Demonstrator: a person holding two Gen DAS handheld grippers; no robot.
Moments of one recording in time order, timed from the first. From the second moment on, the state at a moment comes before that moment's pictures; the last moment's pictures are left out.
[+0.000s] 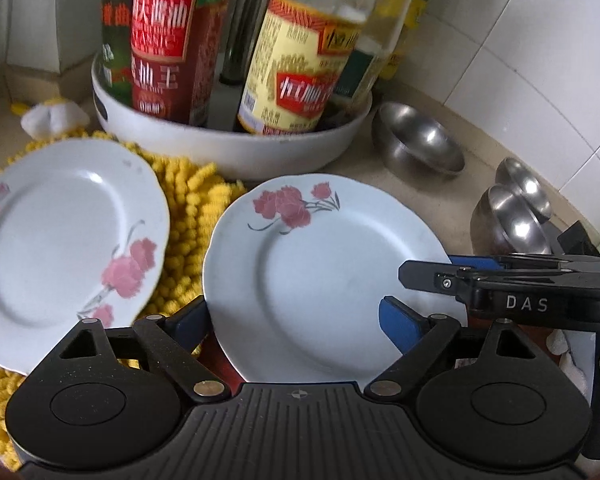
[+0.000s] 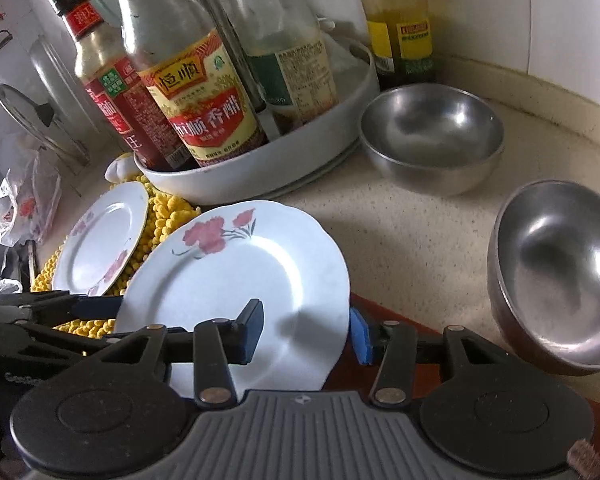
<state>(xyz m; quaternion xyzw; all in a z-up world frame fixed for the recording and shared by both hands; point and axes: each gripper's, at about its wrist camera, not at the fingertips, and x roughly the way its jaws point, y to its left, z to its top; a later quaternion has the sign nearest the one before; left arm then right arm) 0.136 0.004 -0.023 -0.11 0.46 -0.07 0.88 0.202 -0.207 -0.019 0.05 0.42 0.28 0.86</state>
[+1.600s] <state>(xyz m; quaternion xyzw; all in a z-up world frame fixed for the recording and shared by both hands) 0.067 -0.082 -0.026 -0.03 0.48 -0.22 0.85 0.052 -0.322 -0.017 0.06 0.44 0.14 0.89</state>
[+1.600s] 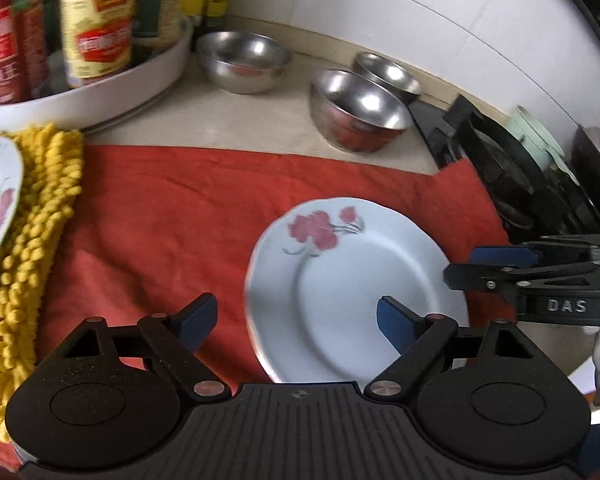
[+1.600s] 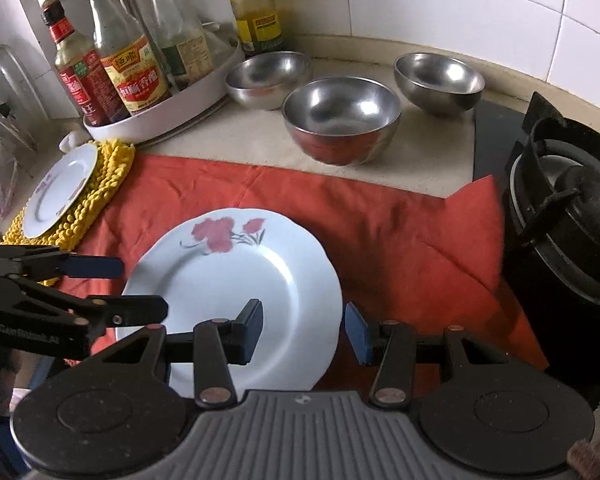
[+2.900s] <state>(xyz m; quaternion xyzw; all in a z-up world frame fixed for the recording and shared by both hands) 0.129 0.185 -0.022 -0.13 0.44 0.03 0.89 0.188 -0.045 -0.009 -0.03 0.41 0.33 0.85</state>
